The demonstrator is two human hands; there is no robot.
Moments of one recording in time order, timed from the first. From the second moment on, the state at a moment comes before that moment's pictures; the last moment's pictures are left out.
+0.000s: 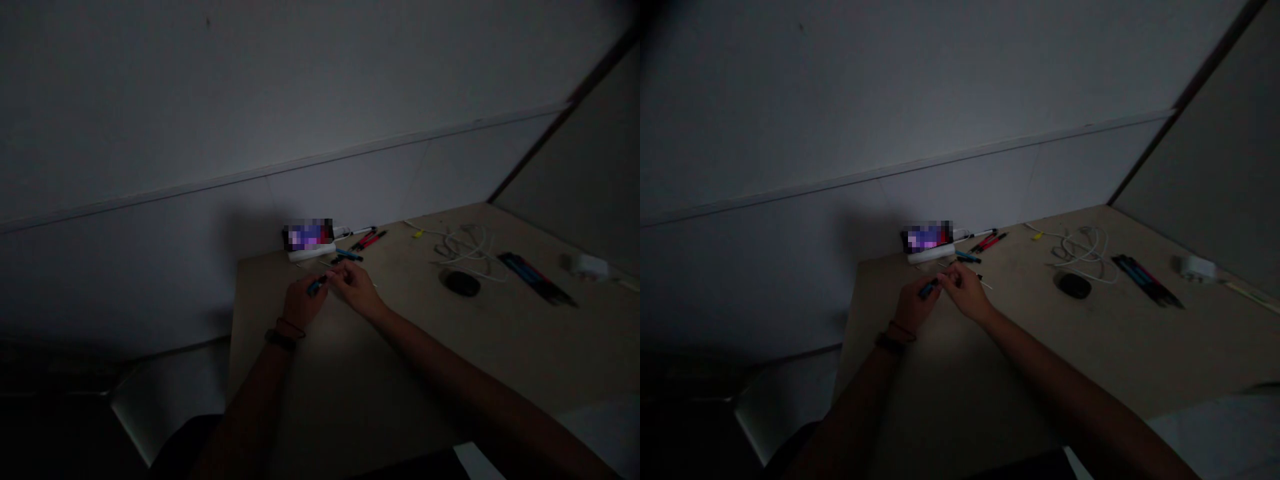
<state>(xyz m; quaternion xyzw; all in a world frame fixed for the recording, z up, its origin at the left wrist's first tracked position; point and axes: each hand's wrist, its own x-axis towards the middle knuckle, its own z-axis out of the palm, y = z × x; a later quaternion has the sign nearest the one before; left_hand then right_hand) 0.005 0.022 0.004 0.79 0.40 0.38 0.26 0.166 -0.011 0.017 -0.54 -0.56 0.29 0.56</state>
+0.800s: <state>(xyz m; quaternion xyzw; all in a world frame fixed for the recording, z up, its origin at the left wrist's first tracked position) 0.004 0.029 -0.007 0.80 0.36 0.39 0.28 0.174 -0.009 0.020 -0.59 -0.57 0.22 0.53</state>
